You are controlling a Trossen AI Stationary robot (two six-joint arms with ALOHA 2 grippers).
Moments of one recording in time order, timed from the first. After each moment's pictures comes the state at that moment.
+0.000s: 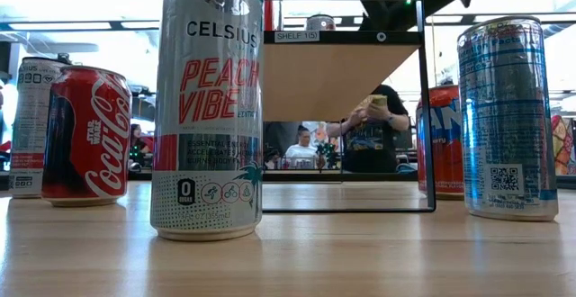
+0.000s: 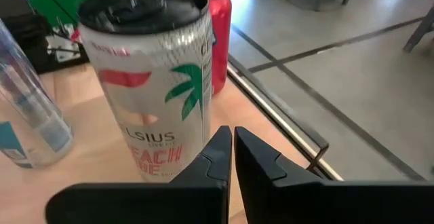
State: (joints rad) left arm 0.14 1.12 1.08 -0.03 -0.37 0.37; right arm -0.37 1.21 0.91 -0.07 0.11 0.03
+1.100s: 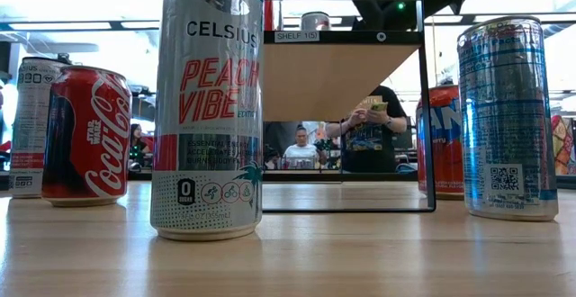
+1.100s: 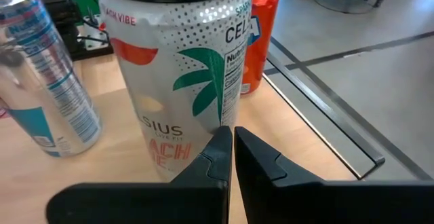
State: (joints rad) left arm 0.14 1.12 1.08 -0.02 -0.37 0.36; right arm -0.34 1.27 0.91 -0.01 0.04 0.00
